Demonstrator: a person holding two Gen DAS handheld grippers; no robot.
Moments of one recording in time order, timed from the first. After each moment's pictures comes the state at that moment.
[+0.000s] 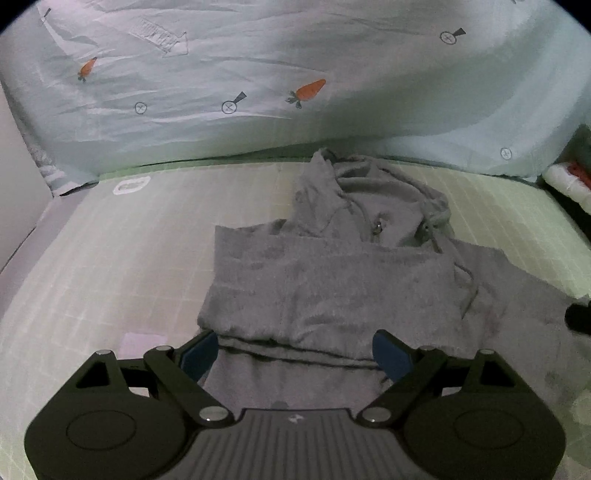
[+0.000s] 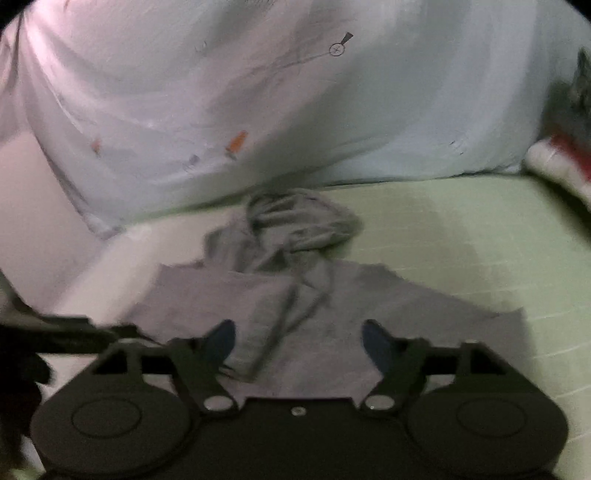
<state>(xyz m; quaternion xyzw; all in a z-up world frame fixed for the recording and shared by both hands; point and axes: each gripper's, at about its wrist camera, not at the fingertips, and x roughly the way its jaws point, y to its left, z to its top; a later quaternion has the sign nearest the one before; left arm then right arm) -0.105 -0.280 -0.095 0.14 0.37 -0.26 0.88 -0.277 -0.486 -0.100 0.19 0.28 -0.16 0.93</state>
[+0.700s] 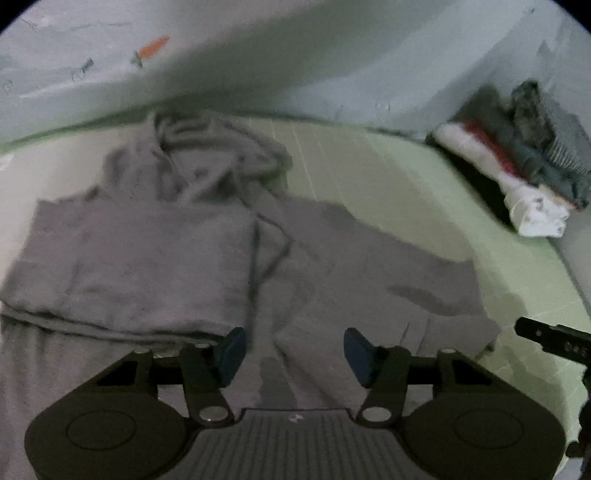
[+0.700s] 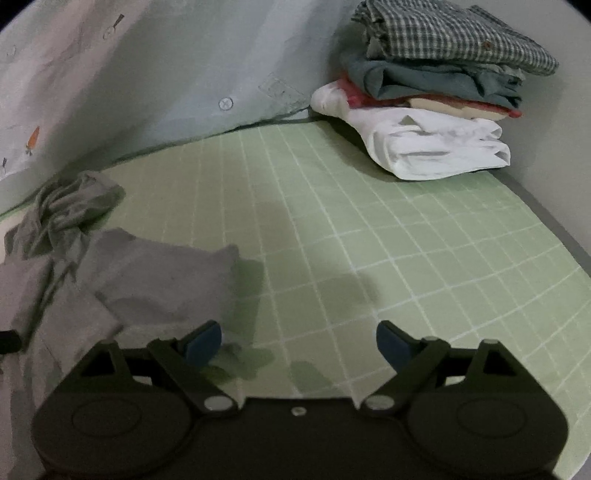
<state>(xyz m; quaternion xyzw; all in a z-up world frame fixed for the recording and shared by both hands) -0.168 -0.390 -0.130 0.12 0.44 -0.39 0.80 -0.384 -0.586 -0.140 0.19 0.36 -0.39 0.83</state>
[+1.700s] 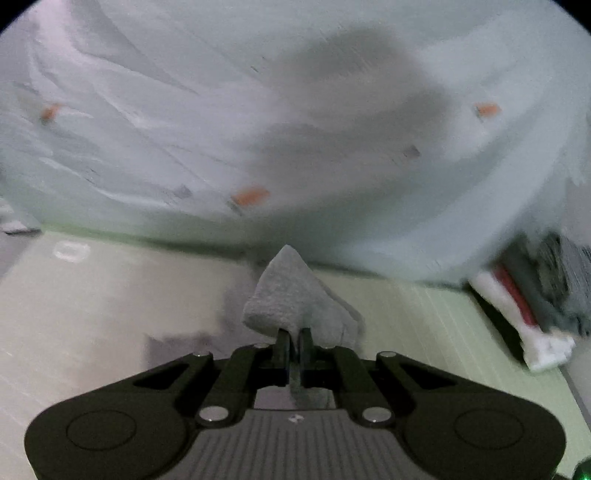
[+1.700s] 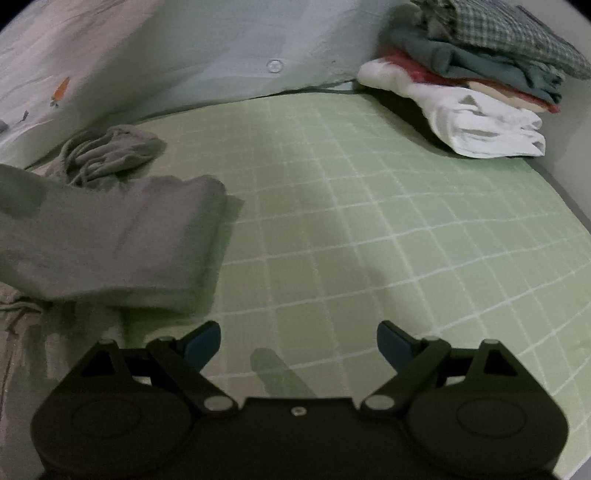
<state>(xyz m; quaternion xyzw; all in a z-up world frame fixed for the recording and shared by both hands) -0.074 -0.295 0.001 0.02 0.31 -0.35 0.89 -0.324 -0.529 -0.158 0.19 0.39 -0.37 0.82</state>
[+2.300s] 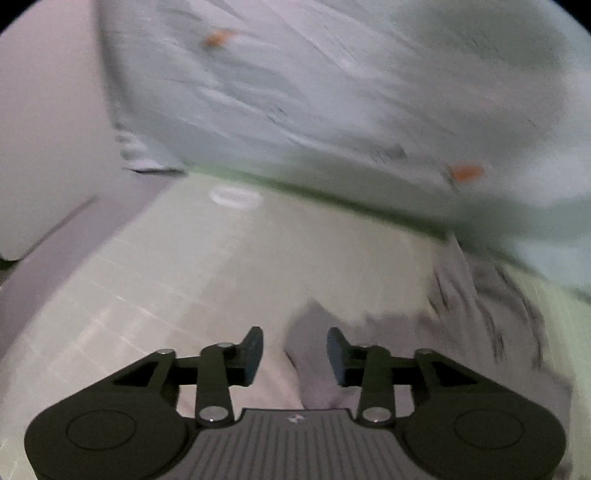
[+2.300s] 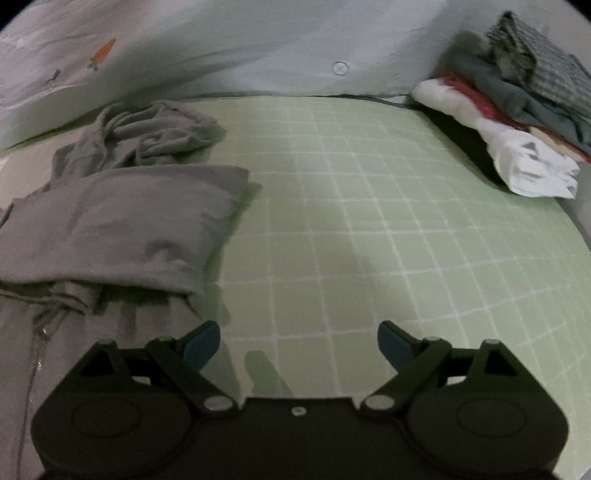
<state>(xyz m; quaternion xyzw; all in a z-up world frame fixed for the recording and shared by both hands) 0.034 -0.187 -0.065 0.05 0.38 -0.18 0.90 -0.245 -0.486 -0.153 0.14 0.42 -0.35 0.82</state>
